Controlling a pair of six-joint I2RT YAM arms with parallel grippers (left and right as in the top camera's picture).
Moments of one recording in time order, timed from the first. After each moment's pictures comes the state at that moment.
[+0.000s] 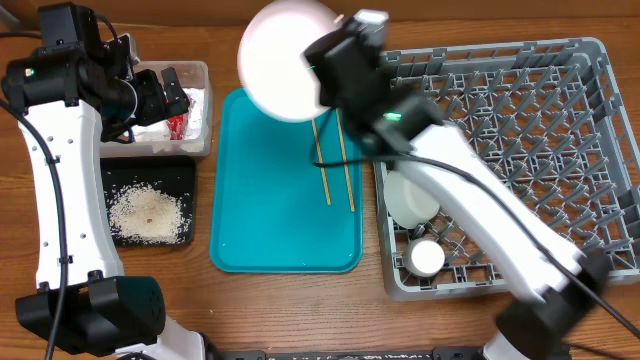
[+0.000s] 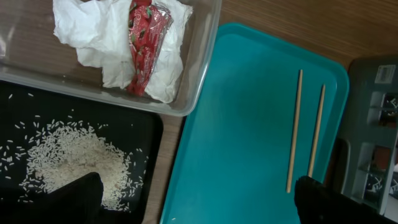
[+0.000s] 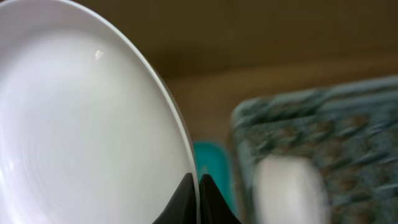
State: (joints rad) left arm 0.21 1.76 1.93 -1.34 0.21 -0.15; right arm 0.67 1.79 1.90 -0.84 0.57 0.57
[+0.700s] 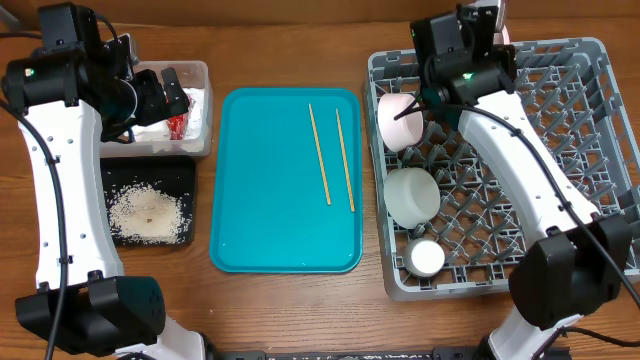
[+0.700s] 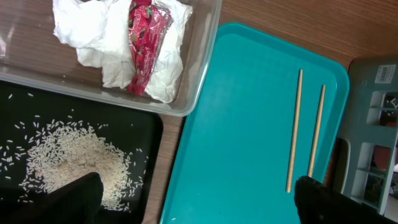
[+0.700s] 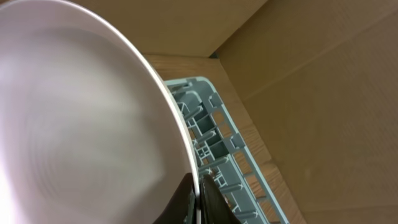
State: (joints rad) left arm 0.21 1.76 1.93 -1.34 0.21 -0.15; right arm 0.31 1.86 1.69 -0.78 1.05 0.17
